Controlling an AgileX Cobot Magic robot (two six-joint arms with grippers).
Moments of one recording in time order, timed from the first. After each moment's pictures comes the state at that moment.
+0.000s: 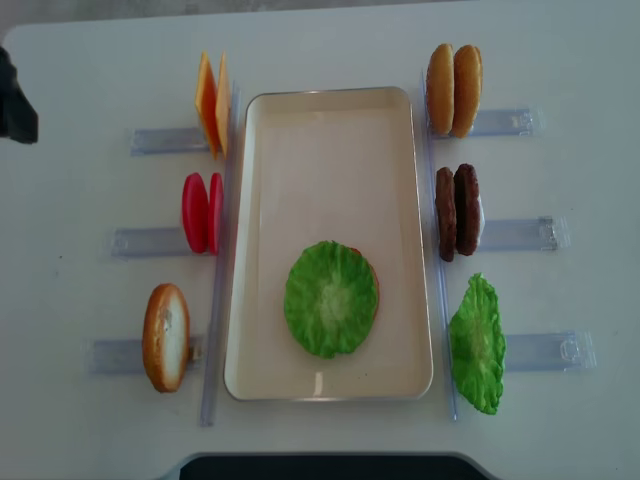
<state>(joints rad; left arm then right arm) 0.03 1.22 -1.26 0.10 1.25 -0.07 0.01 -0.01 -0.51 0.00 1.13 0.06</state>
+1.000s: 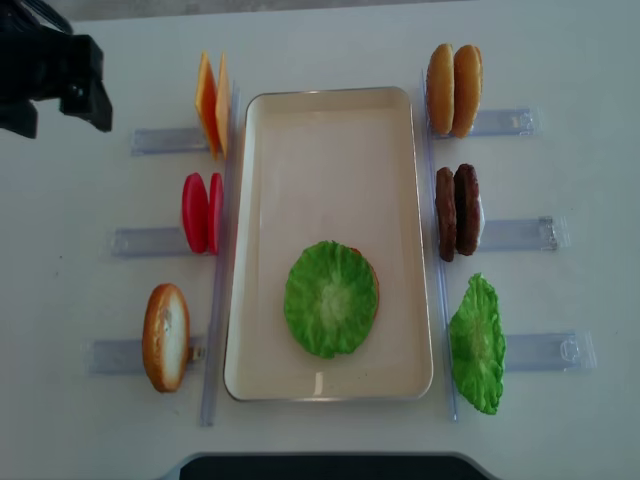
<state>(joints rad) -0.17 1.39 -1.31 0.12 1.24 -0.23 0.01 -0.01 -0.51 0.00 1.13 0.06</state>
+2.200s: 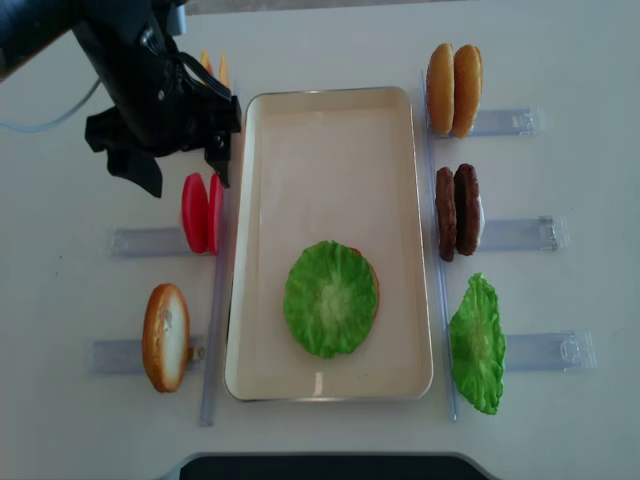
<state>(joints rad) -0.43 1.63 -1.31 0.09 1.21 -0.56 0.01 -0.01 -0.51 0.00 1.13 0.06</state>
